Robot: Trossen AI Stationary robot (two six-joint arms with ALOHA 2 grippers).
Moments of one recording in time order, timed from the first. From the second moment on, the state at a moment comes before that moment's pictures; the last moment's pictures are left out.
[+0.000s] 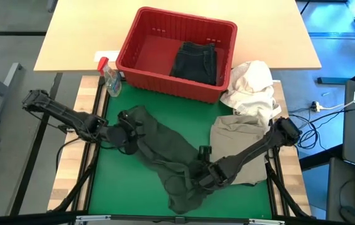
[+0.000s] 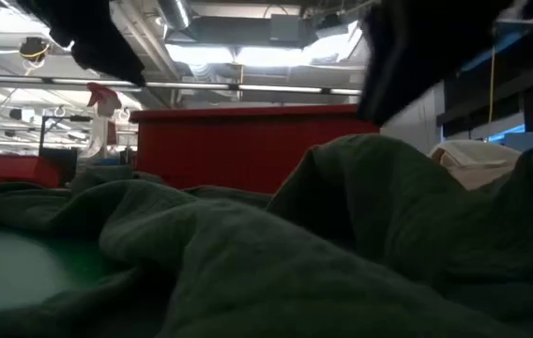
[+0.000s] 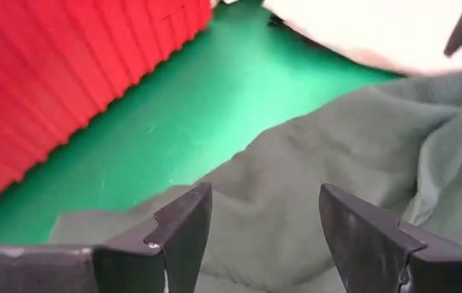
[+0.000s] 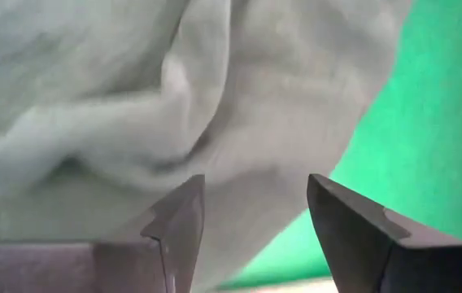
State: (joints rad) left arm -0.36 0.97 0.73 -0.56 -0.63 -0.50; right arm 0.45 1.90 1.48 -0.91 0.48 0.43
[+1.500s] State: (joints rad) left arm -0.07 0.99 0.73 -0.90 -0.14 -0.52; right arm 0.29 1.89 1.20 -0.29 0.24 0.31
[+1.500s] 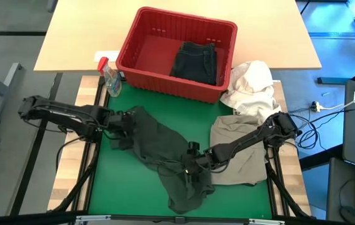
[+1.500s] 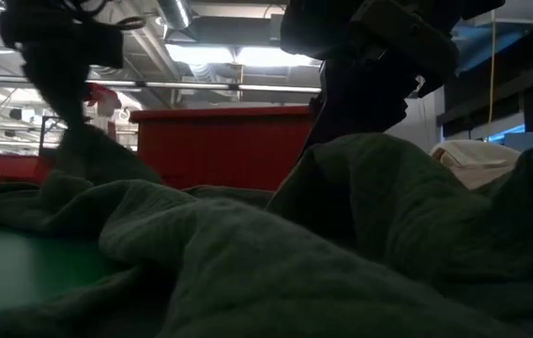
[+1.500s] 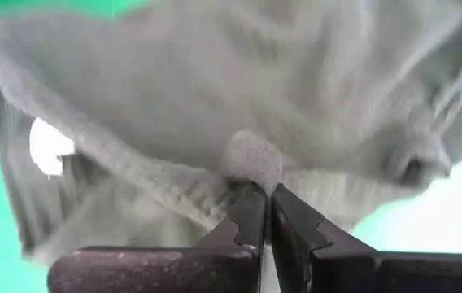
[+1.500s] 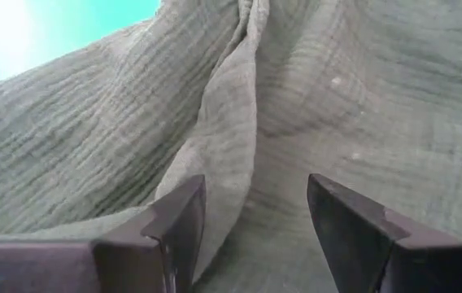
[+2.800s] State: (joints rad) left arm -0.23 1.11 0.54 -1.02 0.02 -0.91; right arm 0.29 1.88 1.20 -0.23 0.27 0.30
